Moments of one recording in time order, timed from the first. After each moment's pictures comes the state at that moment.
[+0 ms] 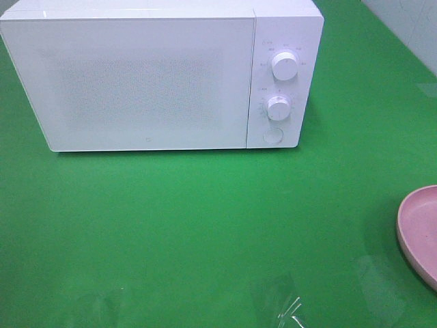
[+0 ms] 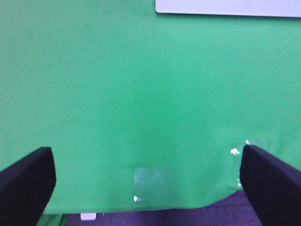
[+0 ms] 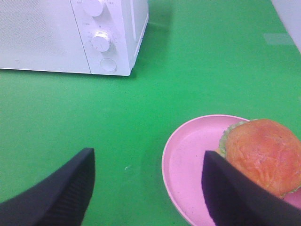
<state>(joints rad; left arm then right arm) -0.11 0.23 -0.53 0.01 1.10 -0.04 0.05 0.00 -0.49 0.07 0.97 -0.02</state>
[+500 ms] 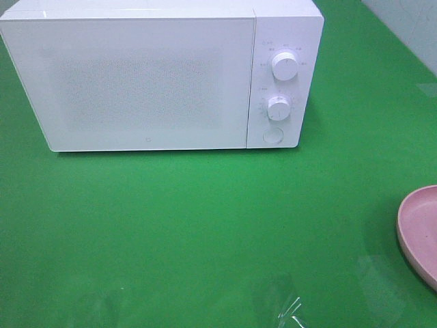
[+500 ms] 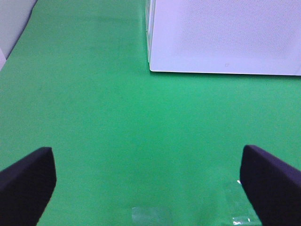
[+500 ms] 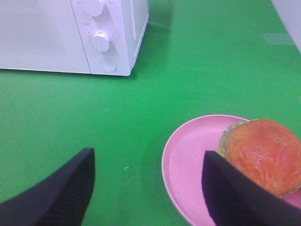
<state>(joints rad) -0.10 0.00 -0.52 0.01 1.08 -0.04 0.05 0.00 -0.49 0.07 0.97 -0.02</state>
